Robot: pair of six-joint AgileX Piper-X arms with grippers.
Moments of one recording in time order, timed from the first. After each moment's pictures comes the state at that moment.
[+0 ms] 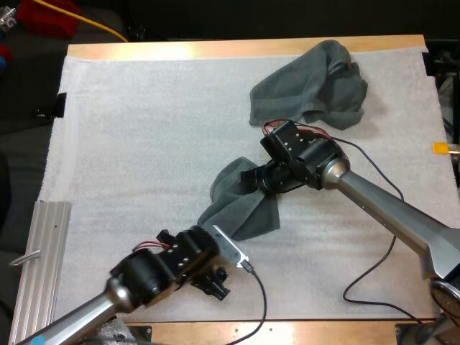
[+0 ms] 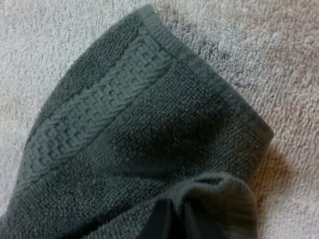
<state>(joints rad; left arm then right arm) -0.87 0.97 -0.63 0.94 -0.13 -1.91 0.69 1.75 -1.29 0.82 -0.14 -1.25</state>
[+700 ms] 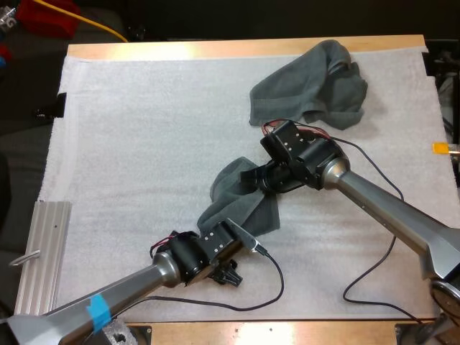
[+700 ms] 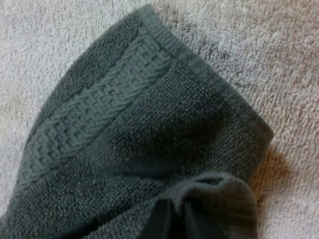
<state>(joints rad) -0.87 1.29 -0.63 0.82 -0.22 -2.05 0.69 1.75 -1.29 0.82 -0.14 -1.25</state>
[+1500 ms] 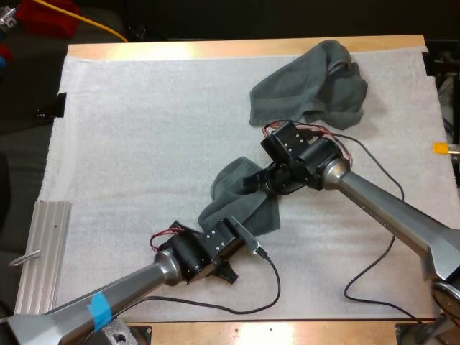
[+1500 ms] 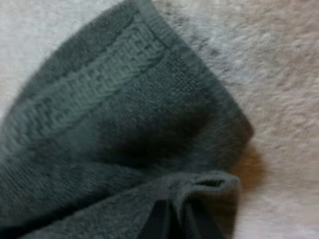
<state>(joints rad) -0.87 1.27 -0.67 0.84 -0.36 -1.88 0.69 1.73 -1.29 0.88 -0.06 -1.38</state>
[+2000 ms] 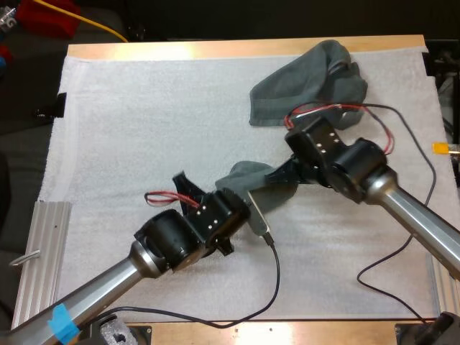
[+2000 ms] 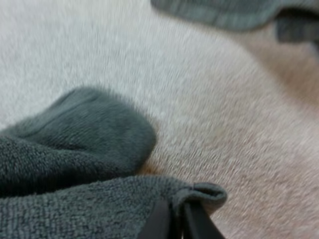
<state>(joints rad) -0.87 1.17 -1.04 1.04 -0.54 -1.48 0.69 1.46 -1.29 0.97 0.20 -1.57</state>
